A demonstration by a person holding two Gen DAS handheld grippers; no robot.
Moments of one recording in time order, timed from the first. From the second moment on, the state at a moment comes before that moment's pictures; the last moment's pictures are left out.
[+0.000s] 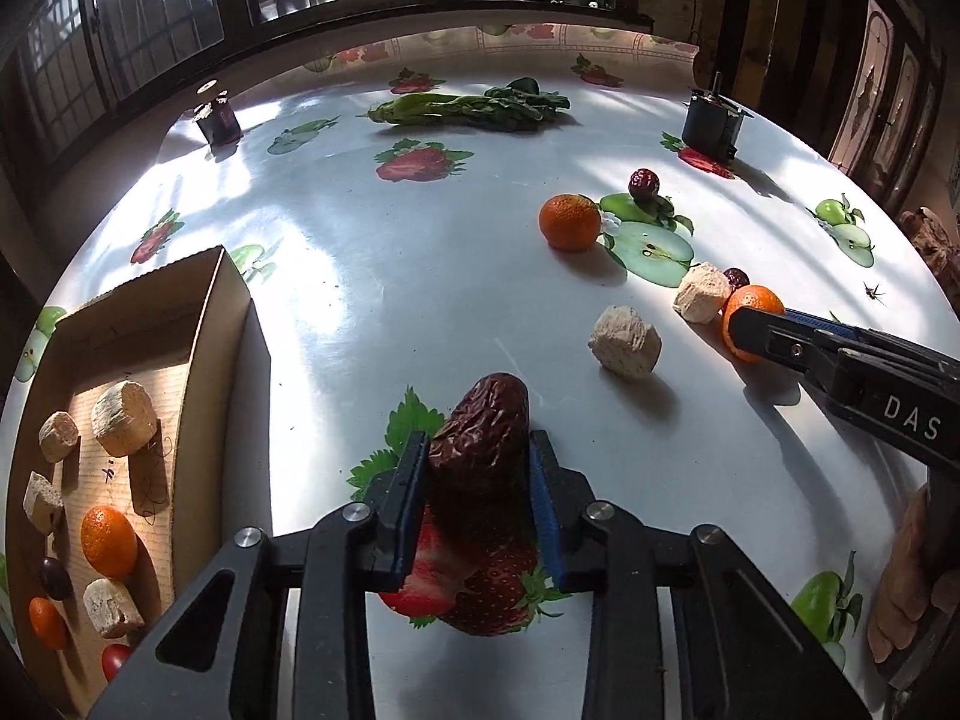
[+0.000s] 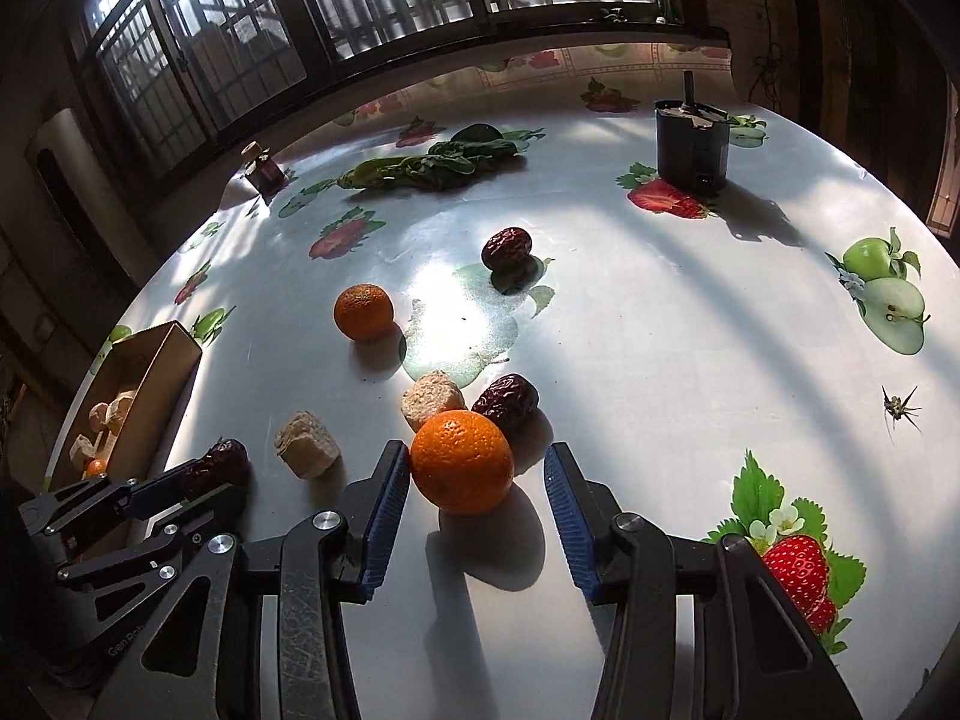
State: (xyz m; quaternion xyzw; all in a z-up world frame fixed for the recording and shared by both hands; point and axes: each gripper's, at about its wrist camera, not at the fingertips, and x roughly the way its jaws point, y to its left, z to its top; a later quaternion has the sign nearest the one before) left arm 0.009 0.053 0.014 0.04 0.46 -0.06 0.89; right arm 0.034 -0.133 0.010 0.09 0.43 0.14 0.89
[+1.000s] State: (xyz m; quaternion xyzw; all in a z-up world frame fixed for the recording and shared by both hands) left arm -0.122 0.275 0.053 -0.14 0.42 0.09 0.89; right arm -0.057 -0.002 0.068 0.07 0.41 0.27 0.87
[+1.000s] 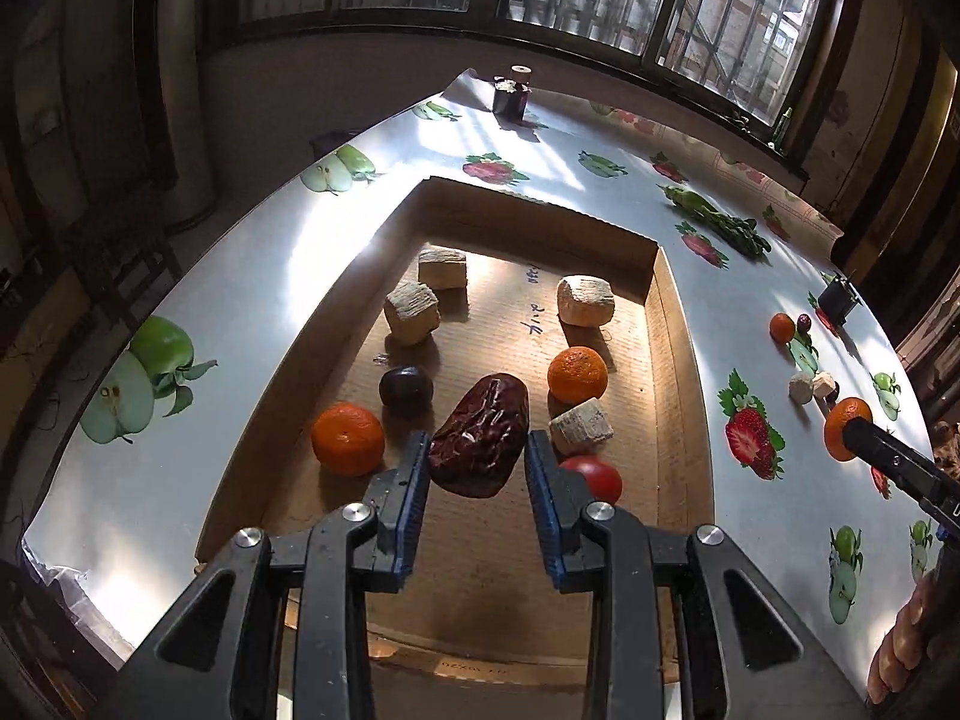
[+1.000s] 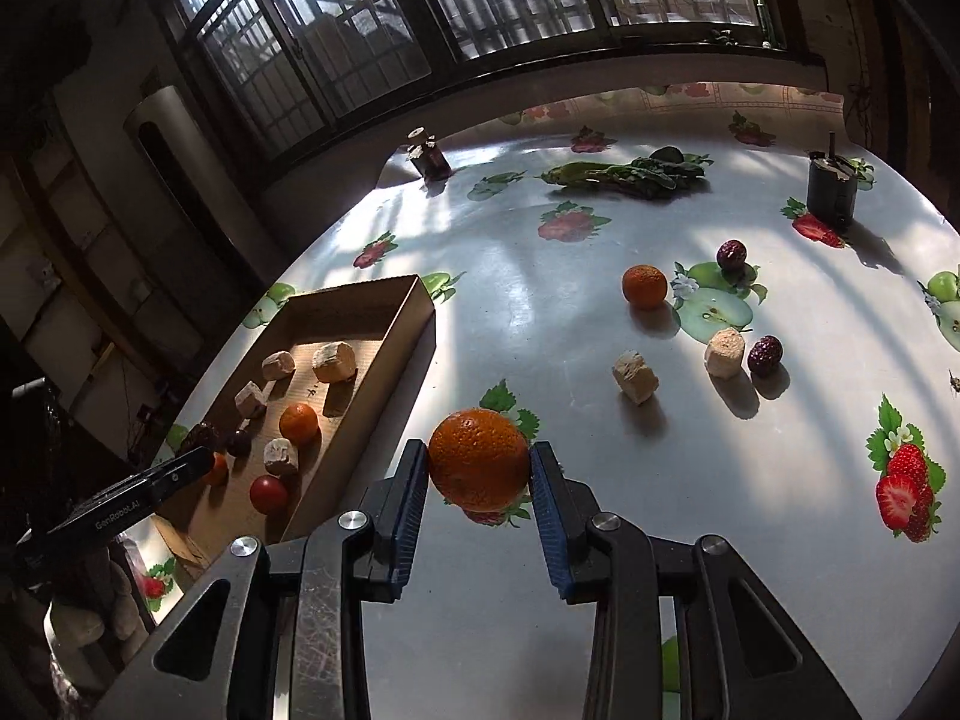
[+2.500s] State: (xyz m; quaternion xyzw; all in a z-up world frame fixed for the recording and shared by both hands) left arm -0.154 0.215 0.098 -0.01 0.34 0.12 0.93; right arm -0.123 0.052 0.060 0.07 0.40 0.25 0.88
